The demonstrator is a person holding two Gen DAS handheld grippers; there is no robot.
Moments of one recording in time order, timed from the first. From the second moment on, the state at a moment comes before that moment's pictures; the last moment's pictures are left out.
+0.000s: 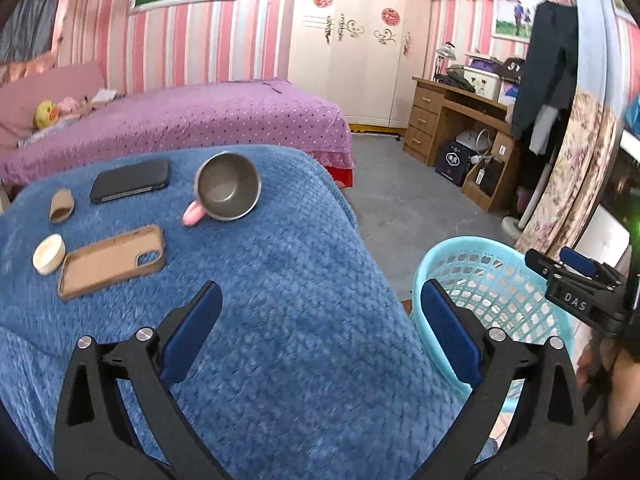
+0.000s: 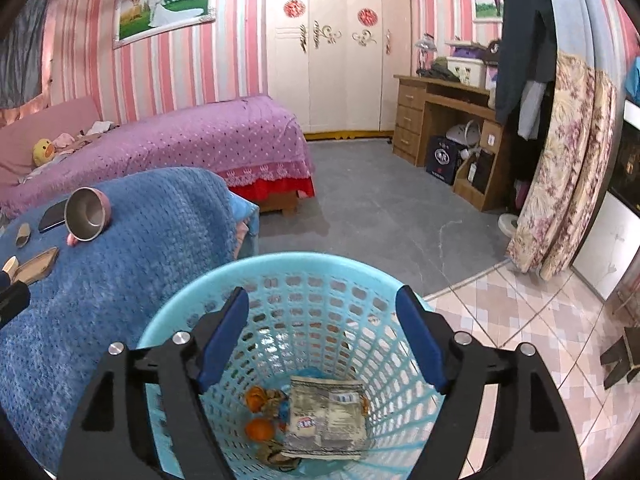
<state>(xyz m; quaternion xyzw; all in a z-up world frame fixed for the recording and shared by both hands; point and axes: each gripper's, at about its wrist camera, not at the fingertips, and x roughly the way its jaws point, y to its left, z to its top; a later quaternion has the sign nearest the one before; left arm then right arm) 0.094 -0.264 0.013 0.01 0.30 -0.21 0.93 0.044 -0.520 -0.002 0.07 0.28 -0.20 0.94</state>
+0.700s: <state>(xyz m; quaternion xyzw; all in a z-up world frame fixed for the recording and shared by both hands) 0.058 -0.241 0.046 0.00 0.28 -0.25 0.93 0.056 -0.484 0.007 0.03 0.27 -0.18 0.95</state>
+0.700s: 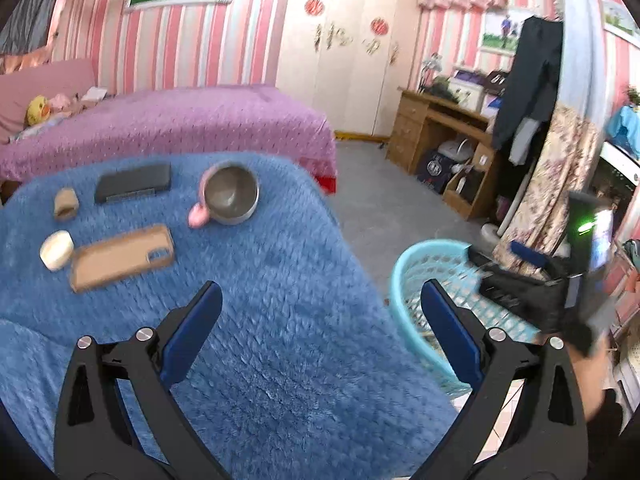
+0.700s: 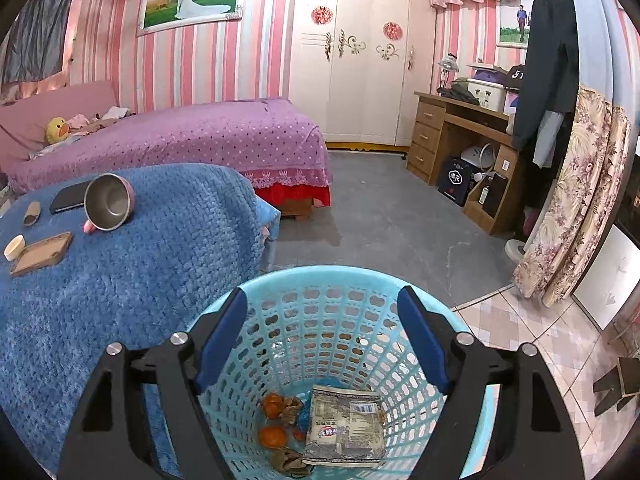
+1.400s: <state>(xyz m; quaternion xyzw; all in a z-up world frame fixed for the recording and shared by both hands) 0.185 -0.033 0.047 -0.01 0.30 -0.08 0.95 0.126 -0.352 0.008 0.04 0.26 -0.08 0.96</state>
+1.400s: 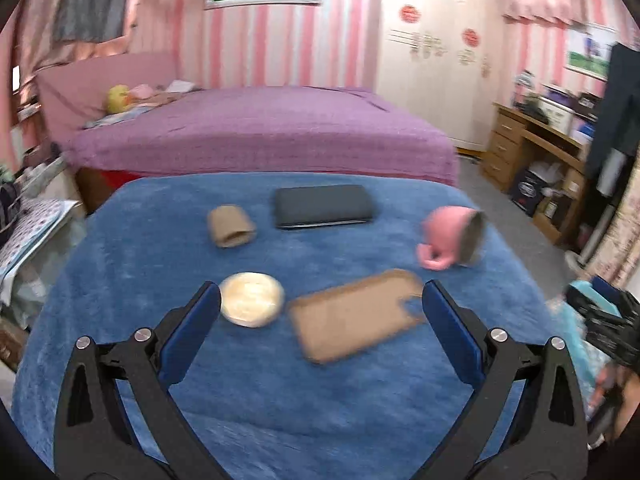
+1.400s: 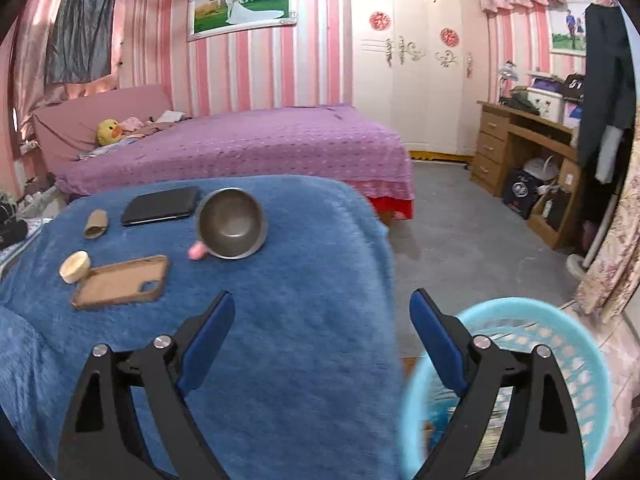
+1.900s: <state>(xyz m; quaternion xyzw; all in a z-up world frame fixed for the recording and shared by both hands) 0.265 0.016 -0.030 -0.03 0.38 -0.04 0.92 0.184 -0.290 -0.021 0.01 0.30 -0.04 0.95</state>
